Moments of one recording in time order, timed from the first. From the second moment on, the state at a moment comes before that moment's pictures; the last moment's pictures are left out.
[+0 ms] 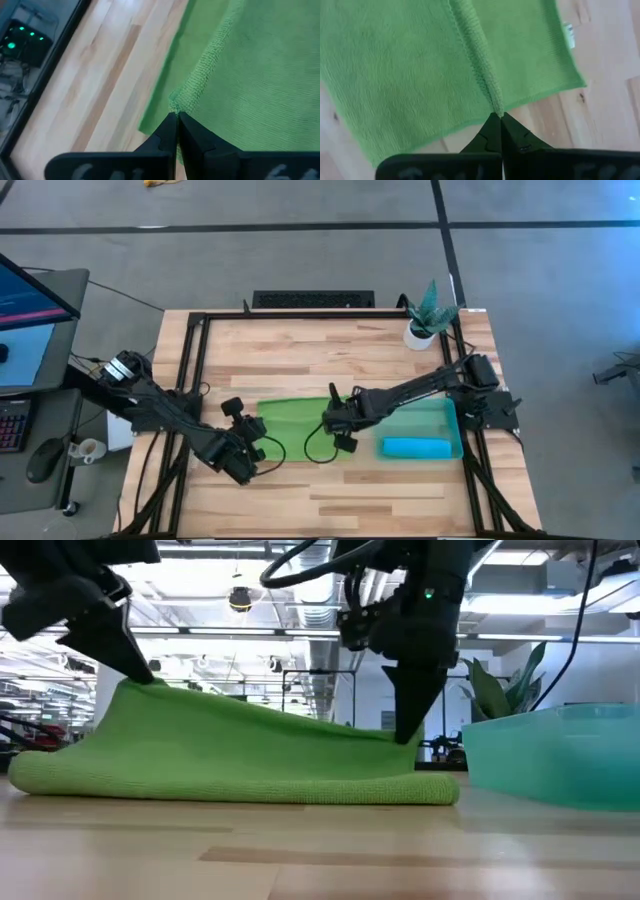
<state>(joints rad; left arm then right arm) -0.65 1.56 0.96 -1.00 -0.82 -0.99 0.22 1.94 1.40 -0.88 0.20 0.48</state>
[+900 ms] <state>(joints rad) -0.60 1.56 0.96 -1.12 -0.86 -0.99 0.13 1.95 1.40 -0.82 0.18 0.56</state>
